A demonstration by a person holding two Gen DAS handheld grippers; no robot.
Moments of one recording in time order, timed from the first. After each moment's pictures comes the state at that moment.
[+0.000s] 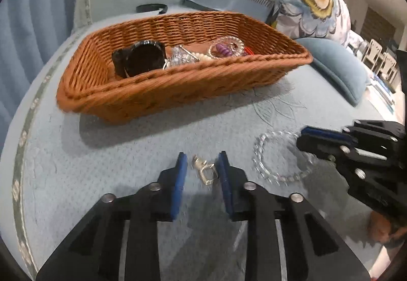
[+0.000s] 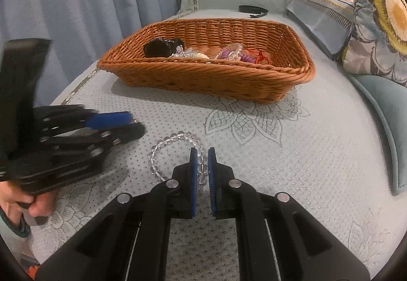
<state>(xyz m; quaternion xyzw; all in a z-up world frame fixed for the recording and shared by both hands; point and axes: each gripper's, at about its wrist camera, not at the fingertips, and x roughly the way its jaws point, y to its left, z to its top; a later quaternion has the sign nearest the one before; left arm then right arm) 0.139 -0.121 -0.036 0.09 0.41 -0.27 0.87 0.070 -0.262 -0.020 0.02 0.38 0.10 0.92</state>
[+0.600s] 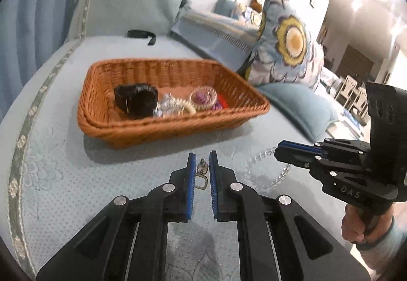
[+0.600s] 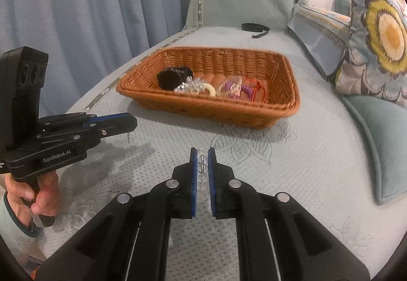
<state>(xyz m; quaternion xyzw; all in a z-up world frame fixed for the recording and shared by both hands) 0.110 -0.088 0.017 -0.01 0.34 -0.34 0.88 0.048 -0.262 0.035 0.02 0.34 0.10 0.93</state>
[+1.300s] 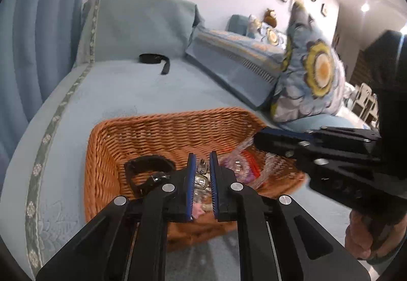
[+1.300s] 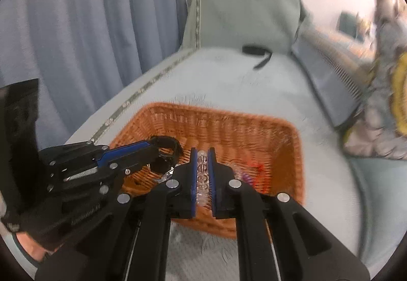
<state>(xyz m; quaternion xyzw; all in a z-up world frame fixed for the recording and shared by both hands) 0.204 -0.124 0.045 0.00 0.30 -0.29 0.91 0.192 -0.257 0.075 0.03 0.34 0.10 0.93</state>
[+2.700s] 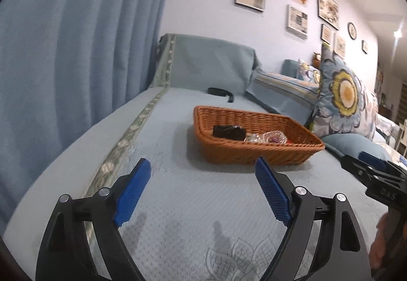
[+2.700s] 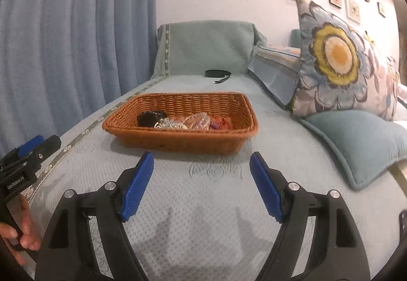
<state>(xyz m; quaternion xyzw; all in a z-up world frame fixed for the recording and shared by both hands) 0.032 -0.016 0.015 -0.05 0.18 -0.11 0.98 -0.003 -0.257 0.024 0.03 0.20 -0.02 0.98</state>
